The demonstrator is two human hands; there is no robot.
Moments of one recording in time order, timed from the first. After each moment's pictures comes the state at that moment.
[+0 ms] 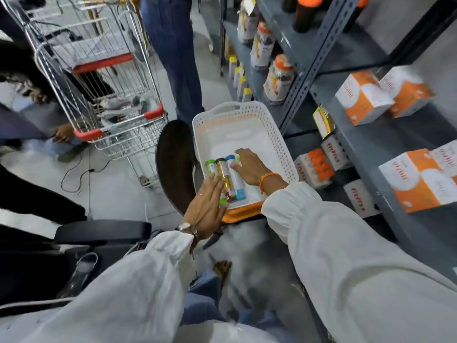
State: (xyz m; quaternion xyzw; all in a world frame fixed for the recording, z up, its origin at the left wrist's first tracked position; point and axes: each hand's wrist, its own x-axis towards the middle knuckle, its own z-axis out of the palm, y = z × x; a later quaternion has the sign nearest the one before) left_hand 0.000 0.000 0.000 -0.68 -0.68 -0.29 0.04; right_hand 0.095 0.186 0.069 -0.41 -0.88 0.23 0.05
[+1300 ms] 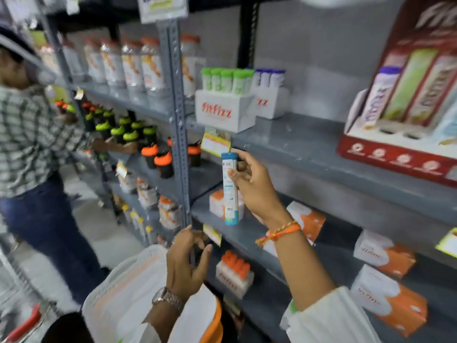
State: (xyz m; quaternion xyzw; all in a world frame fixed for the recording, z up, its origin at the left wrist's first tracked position) left_hand 0.087 0.098 0.115 -0.68 -0.44 -0.59 -0.05; right_hand 0.259 0.156 0.280 -0.40 -0.64 0.36 0.54
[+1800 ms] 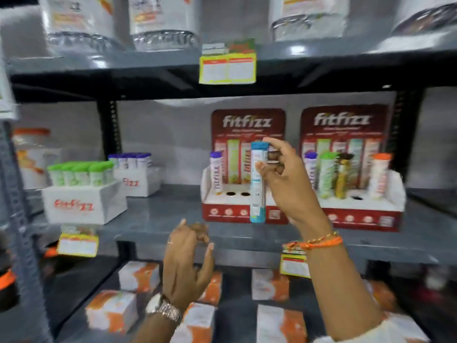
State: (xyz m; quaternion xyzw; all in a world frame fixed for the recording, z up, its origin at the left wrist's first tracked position) left_hand 0.300 0.145 0.287 -0.76 -0.15 -0.63 0.00; right_hand 0.477 0.034 0.446 -0.51 -0.56 0.00 0.65
